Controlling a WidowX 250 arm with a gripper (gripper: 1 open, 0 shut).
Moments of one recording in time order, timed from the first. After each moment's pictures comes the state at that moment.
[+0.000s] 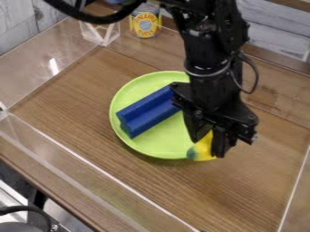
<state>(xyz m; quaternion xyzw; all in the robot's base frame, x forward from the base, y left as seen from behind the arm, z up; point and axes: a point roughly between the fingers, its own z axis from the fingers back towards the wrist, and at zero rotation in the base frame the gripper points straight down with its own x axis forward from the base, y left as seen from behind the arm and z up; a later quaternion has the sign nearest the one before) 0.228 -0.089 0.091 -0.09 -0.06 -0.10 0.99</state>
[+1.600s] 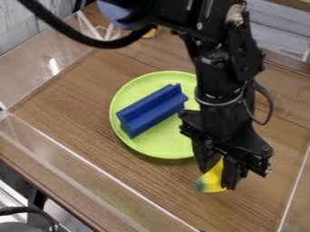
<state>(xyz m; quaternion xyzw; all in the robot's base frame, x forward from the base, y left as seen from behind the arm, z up) 0.208 -0.109 0.081 -0.11 -0.03 -0.10 0.99</state>
